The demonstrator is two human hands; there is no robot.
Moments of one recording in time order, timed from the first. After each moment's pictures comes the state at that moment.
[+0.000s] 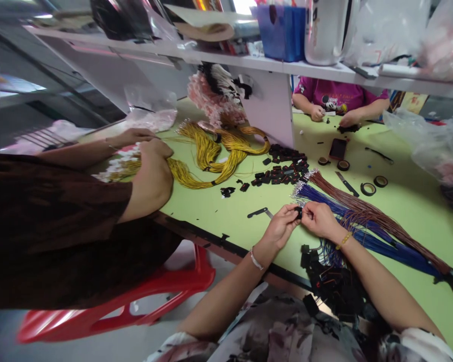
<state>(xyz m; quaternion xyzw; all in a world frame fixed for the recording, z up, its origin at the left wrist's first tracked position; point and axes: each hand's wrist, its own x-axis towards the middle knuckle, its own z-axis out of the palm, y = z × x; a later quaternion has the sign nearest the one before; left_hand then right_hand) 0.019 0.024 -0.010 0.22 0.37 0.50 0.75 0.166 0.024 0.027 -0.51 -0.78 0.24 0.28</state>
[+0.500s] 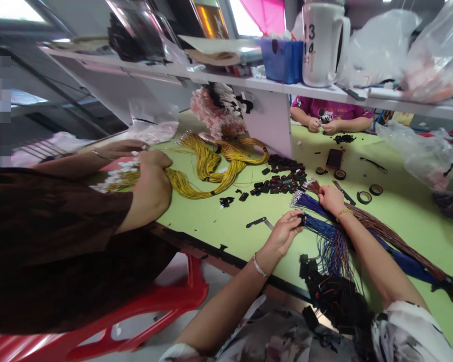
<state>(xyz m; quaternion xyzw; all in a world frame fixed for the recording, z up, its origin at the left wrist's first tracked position) 0.026 0.030 0.003 0.25 0.39 0.48 0.75 0.217 0.120 0.016 -0.69 -0.70 0.06 0.15</state>
